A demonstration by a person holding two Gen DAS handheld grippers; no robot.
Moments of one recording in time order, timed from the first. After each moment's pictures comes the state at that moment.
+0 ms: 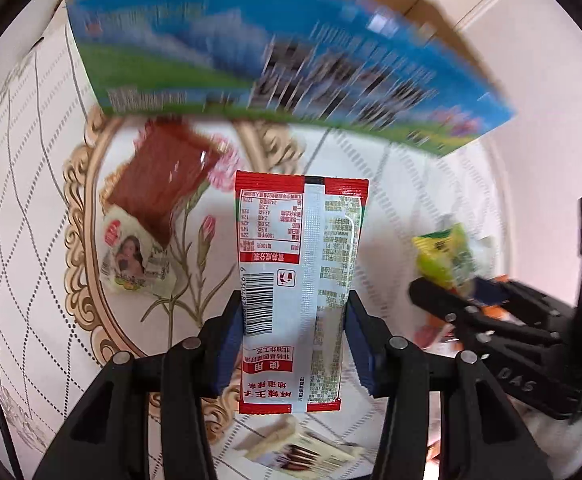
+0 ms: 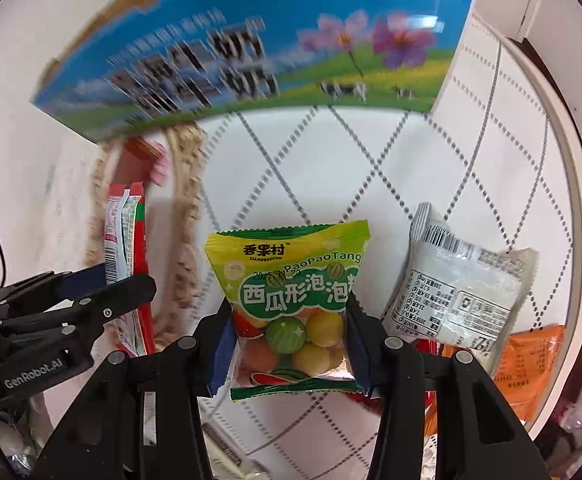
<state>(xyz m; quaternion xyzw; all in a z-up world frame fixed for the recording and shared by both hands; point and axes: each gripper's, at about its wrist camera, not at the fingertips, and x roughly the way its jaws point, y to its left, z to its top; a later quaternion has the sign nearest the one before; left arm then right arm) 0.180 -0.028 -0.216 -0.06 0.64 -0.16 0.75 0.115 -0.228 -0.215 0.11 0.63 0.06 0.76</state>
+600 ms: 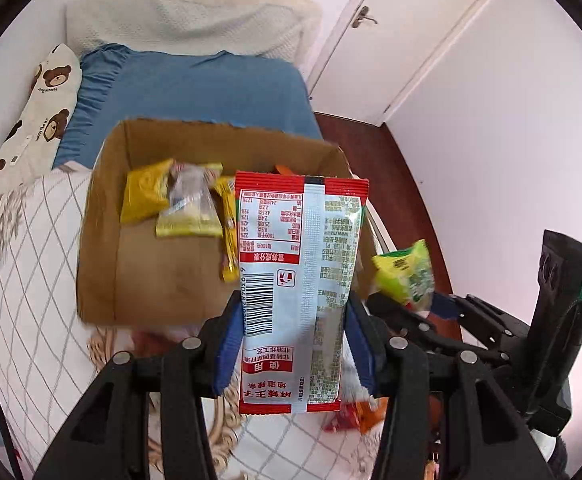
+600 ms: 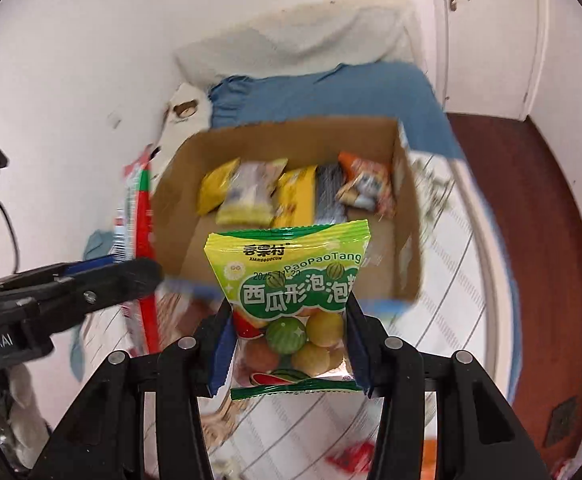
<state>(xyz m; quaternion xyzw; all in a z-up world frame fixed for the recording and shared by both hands) 0.290 -0.065 -0.065 -0.07 0.55 -0.20 0.81 0.213 -0.240 -0.057 0.09 0.52 0.06 0.85</state>
